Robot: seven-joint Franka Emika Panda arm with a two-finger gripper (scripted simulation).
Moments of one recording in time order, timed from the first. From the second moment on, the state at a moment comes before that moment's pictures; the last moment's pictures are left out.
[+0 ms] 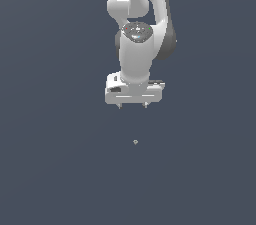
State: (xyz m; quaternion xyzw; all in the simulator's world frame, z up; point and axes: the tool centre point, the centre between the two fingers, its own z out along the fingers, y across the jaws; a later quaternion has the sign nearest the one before) arm 0.012 0.018 0.185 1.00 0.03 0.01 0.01
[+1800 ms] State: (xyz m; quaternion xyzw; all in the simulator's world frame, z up) arm 0.062 0.043 0.110 0.98 0.18 0.00 0.00
